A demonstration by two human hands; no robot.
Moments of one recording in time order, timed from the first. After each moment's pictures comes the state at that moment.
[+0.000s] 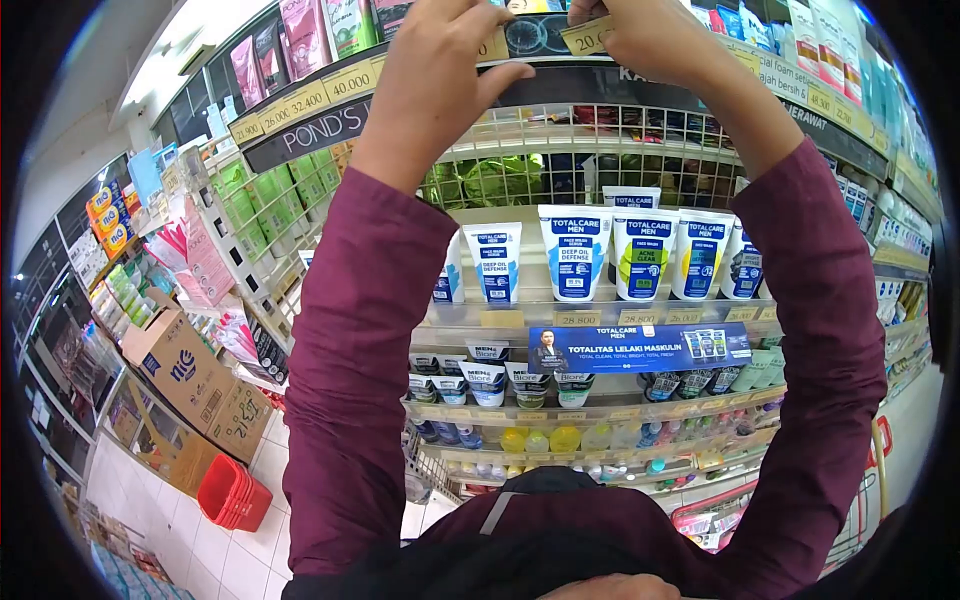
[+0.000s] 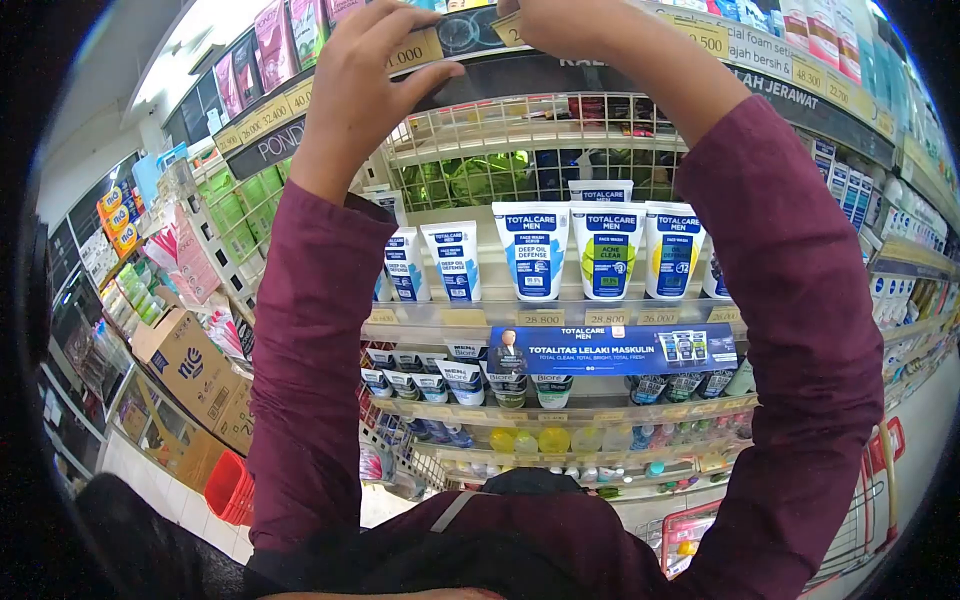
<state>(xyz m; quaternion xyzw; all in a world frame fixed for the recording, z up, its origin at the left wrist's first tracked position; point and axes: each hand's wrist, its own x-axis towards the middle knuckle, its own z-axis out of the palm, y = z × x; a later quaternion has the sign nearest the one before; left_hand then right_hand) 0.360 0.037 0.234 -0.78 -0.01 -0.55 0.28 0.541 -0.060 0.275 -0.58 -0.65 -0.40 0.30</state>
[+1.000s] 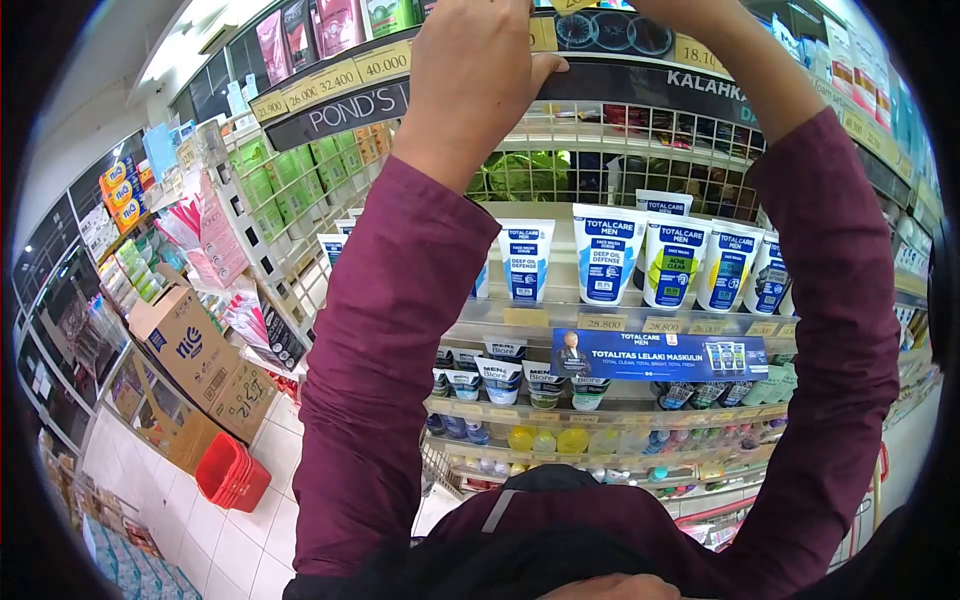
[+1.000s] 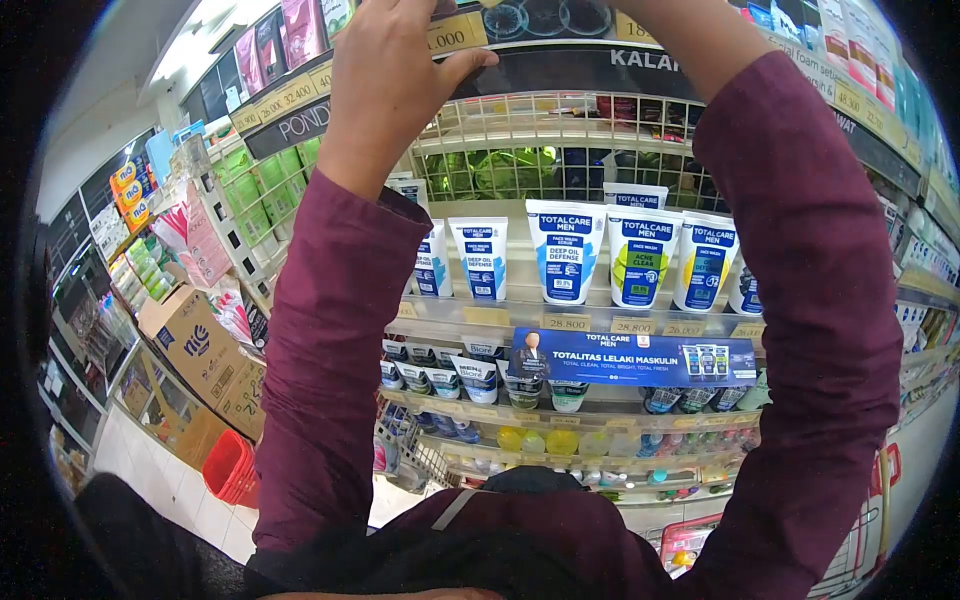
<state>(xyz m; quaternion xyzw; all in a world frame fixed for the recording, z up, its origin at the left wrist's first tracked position) 0.364 0.035 0.227 -0.73 -0.12 -0.59 0.32 0.520 -0.040 0.307 -0.46 -0.72 -0.35 0.38</state>
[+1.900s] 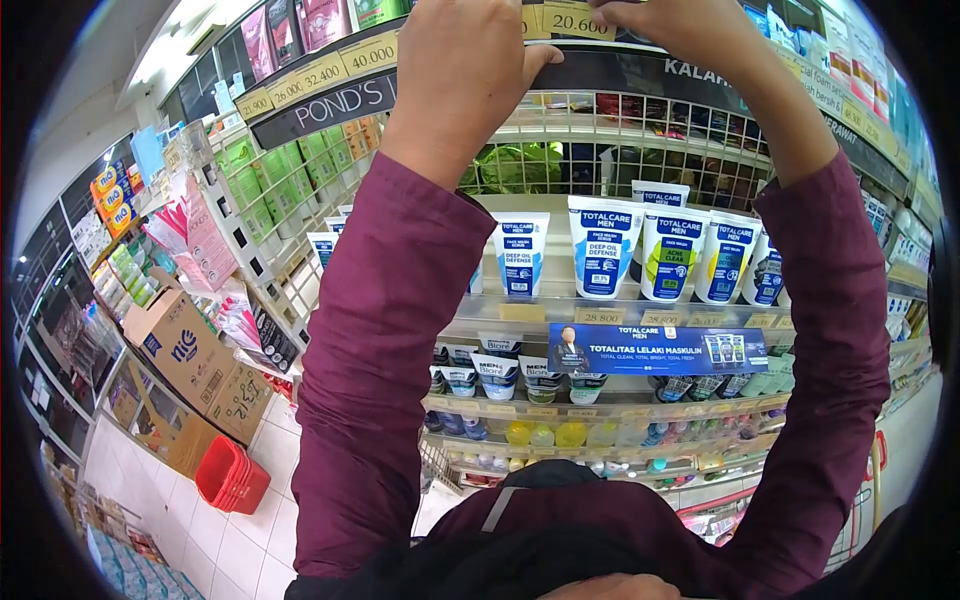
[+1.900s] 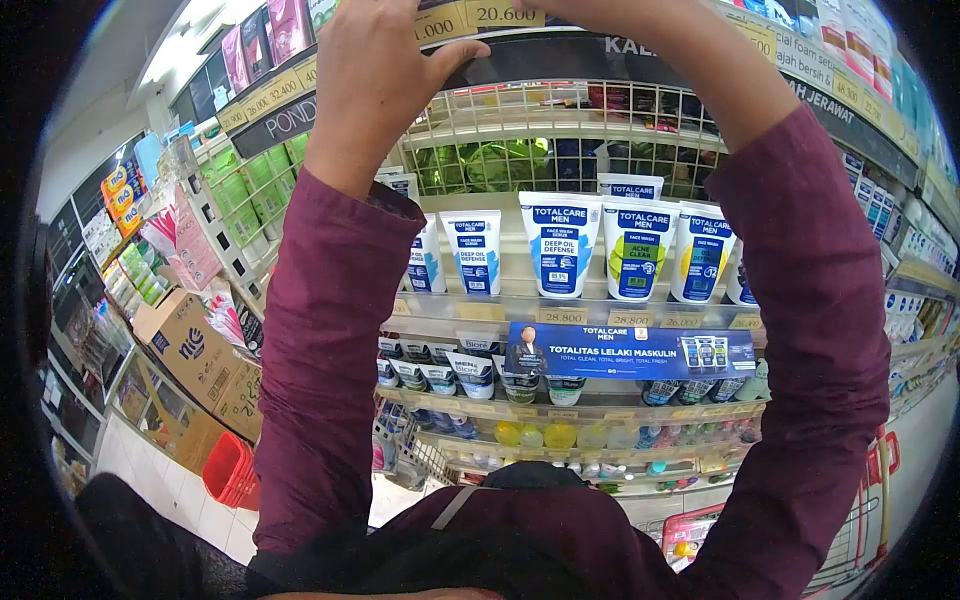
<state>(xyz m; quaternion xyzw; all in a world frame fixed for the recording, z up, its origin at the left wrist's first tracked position) 0.364 0.037 0.225 -0.72 -0.12 -0.59 0.35 0.530 -0.052 0.281 -0.49 -0.69 -0.41 0.34</state>
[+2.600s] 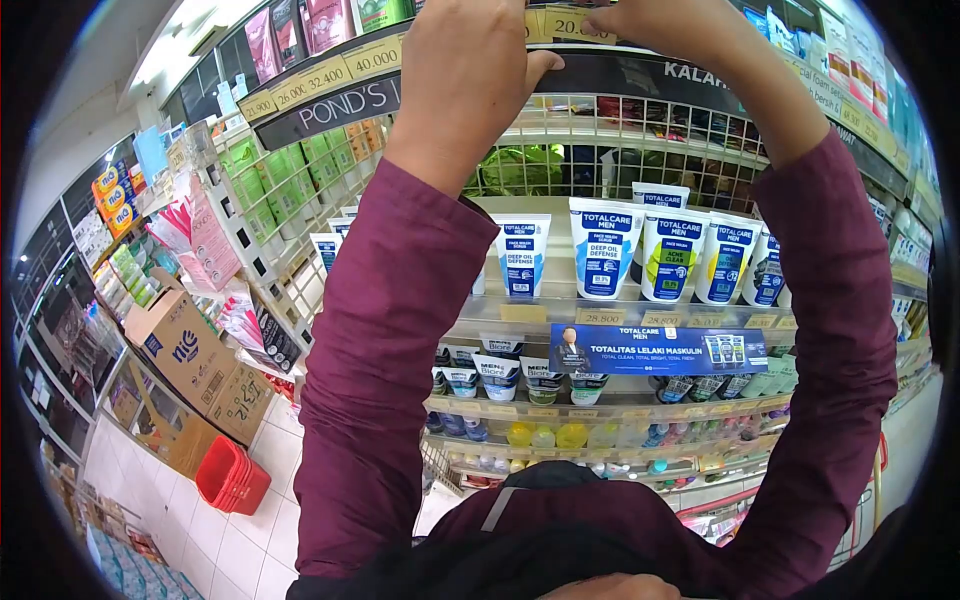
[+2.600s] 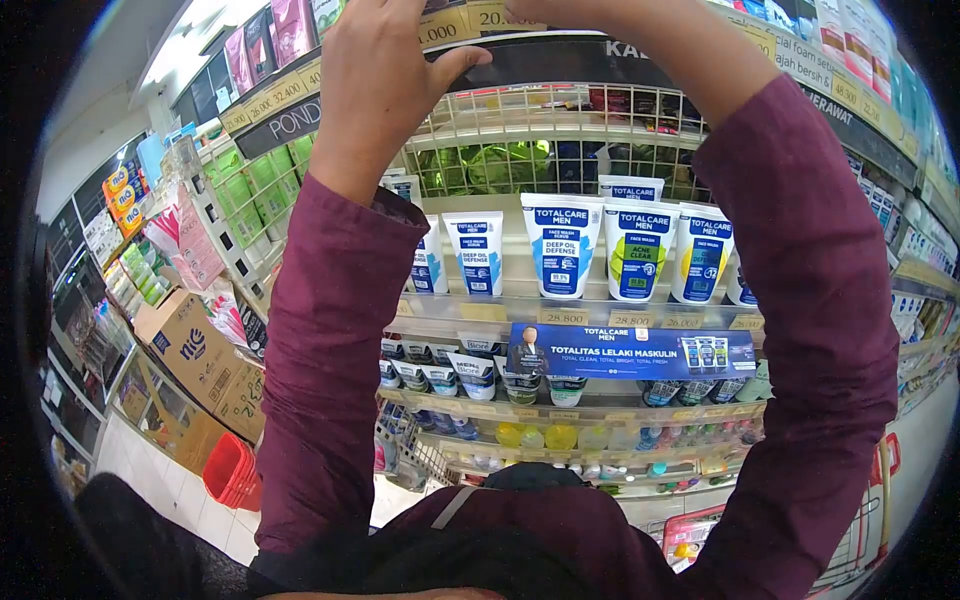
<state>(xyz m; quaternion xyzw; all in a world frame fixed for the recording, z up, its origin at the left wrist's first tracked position) 0.362 0.033 0.223 -0.73 -0.11 -0.59 0.33 0.508 -0.054 0.287 -0.54 -0.67 -0.43 0.26</state>
